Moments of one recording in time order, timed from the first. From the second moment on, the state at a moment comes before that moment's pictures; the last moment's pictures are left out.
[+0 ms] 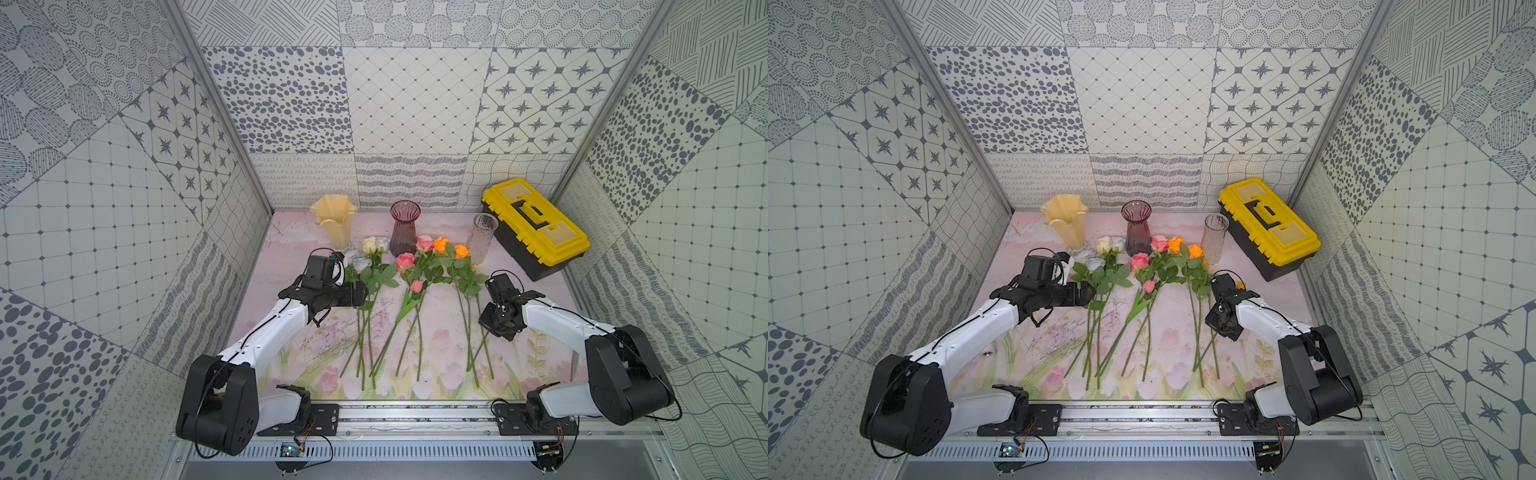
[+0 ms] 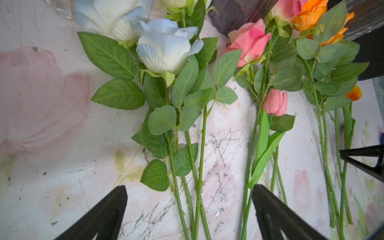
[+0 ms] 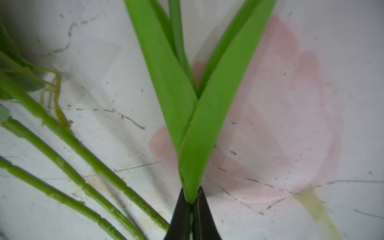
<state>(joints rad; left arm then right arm) -0.20 1.28 0.80 -0.40 0.25 -0.23 0.32 1.41 0.69 -0.62 0.08 0.94</state>
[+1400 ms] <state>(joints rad) -0.23 1.24 0.78 -0.42 0.37 -0.24 0.31 1.65 1.60 -0.13 0.76 0.06</state>
